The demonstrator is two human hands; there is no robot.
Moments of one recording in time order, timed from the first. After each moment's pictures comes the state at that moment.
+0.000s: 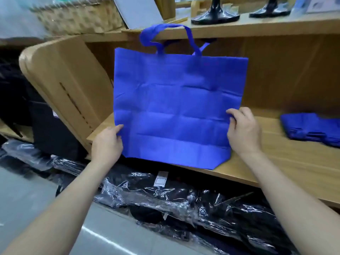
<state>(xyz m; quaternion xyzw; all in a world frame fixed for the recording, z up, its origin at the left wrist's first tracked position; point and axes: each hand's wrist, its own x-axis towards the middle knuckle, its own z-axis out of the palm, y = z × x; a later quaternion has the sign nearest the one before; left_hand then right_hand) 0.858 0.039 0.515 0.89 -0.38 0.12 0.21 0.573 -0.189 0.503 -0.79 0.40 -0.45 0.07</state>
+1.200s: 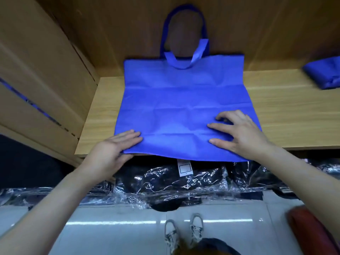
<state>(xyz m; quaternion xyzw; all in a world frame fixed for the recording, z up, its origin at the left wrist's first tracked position) 1.040 0.034 0.438 0.62 -0.75 -0.14 0.19 0.674 -0.116 0.435 -0.91 0.38 -0.14 0.08</state>
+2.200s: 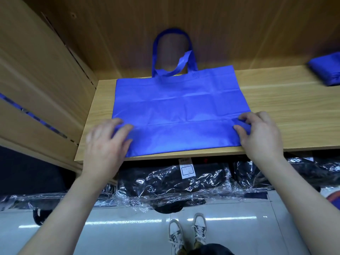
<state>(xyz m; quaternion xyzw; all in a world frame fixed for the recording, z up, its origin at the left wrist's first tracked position) 1.022 0.021 0.444 0.69 -0.68 0.17 0.18 0.680 -0.098 0.449 -0.72 0.66 -0.22 0.08</state>
